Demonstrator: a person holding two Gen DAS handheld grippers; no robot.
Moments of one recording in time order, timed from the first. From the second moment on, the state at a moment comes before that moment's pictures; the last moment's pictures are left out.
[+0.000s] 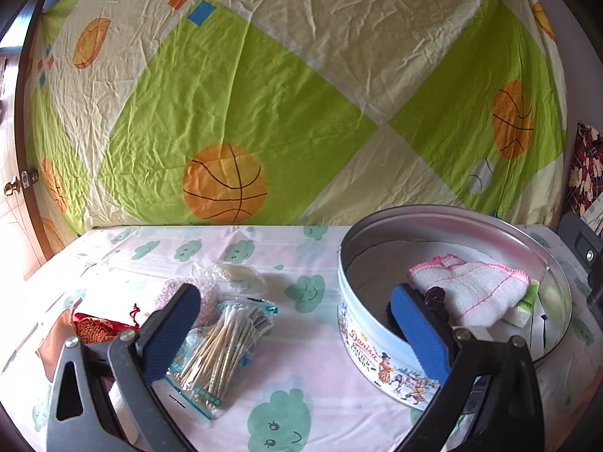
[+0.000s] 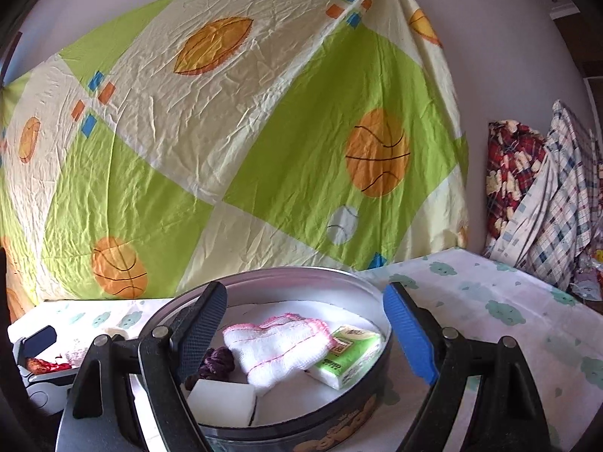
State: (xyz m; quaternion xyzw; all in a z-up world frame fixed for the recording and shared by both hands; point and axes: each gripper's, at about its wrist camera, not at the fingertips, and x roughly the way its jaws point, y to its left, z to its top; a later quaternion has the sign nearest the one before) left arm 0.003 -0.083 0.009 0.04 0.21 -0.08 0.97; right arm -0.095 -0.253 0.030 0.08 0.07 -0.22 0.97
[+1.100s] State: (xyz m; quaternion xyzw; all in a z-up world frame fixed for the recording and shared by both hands) left arm -0.001 -0.013 0.007 0.04 0.21 -0.08 0.97; right arm -0.108 -0.203 0.022 0.12 0.12 -0.17 0.97
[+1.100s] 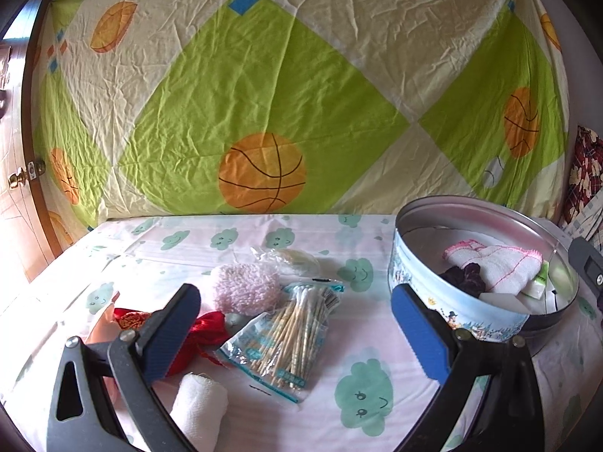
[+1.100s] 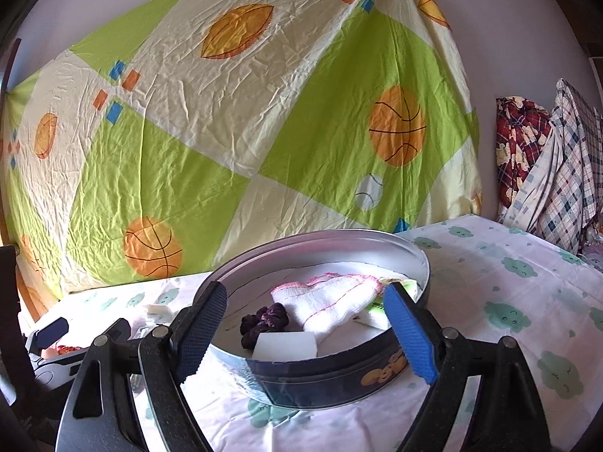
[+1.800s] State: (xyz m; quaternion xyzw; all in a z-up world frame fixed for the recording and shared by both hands) left arm 0.007 0.104 0.002 -0.02 0.24 -0.01 0.97; right arm -0.082 -0.103 0.015 0.10 0.16 -0.05 0.98
